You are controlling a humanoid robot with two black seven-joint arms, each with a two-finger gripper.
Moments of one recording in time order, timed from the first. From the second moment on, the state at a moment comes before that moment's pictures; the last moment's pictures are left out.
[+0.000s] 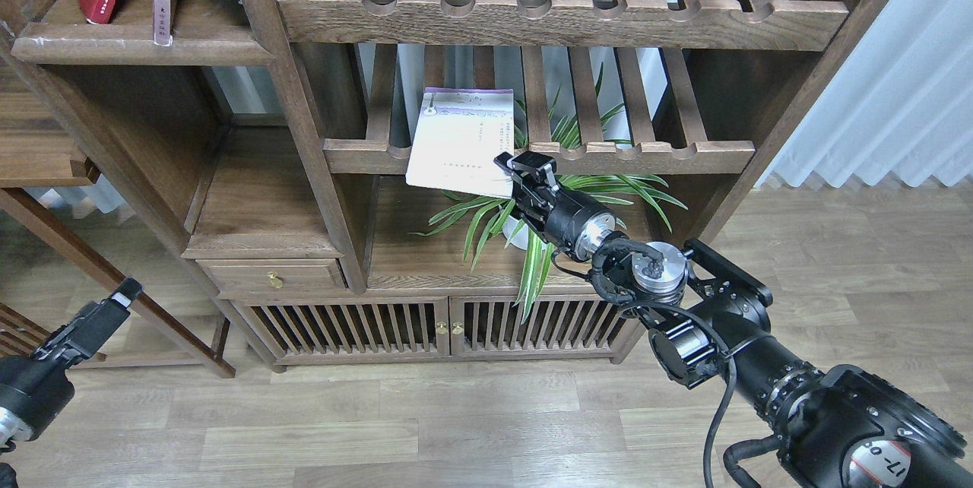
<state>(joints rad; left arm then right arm) 0.15 0.50 -1.34 -1.12 0.19 -0.49 -0.01 0.63 0.01 0.81 0.67 0.57 0.21 -0.20</state>
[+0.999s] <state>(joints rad) 0.11 0.46 -0.98 -1.21 -0.33 -0.49 0.00 0.30 0.01 0.81 0.88 0.57 0.58 -0.33</state>
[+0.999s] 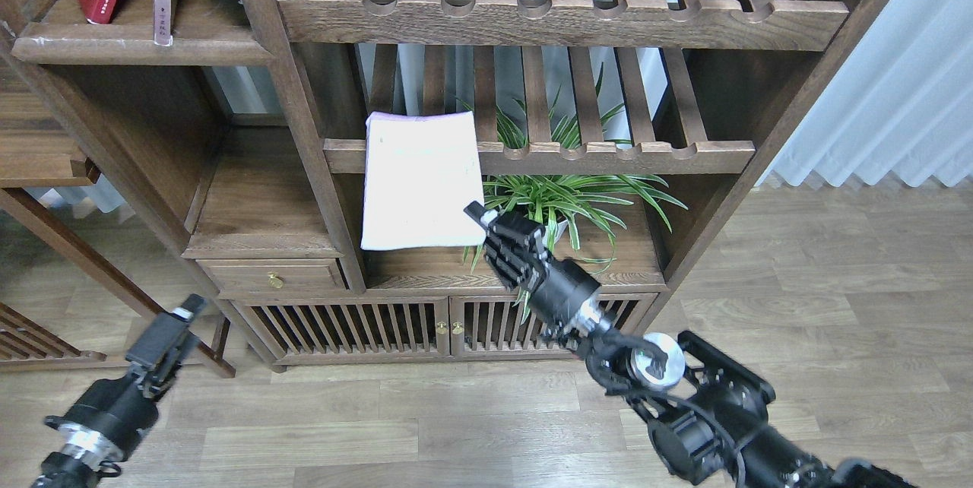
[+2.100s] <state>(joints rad) 0.03 0.18 -0.80 -1.21 -0.43 -0.49 -0.01 0.05 0.01 0.75 1.02 0.57 0.58 -0.46</state>
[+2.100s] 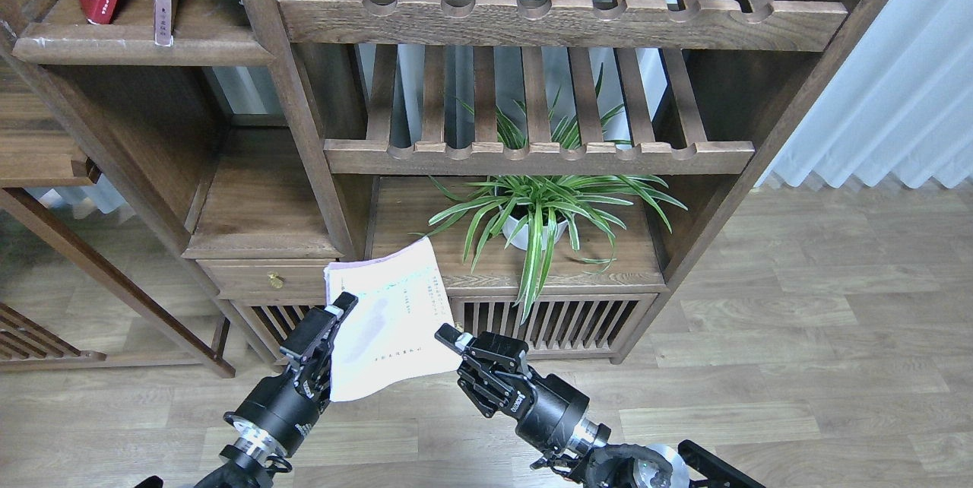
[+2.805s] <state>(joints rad) 0.03 0.22 -0.80 -1.17 -0.47 -0.49 0.00 0.04 0.00 0.76 1.00 0.59 0.58 -0.45</state>
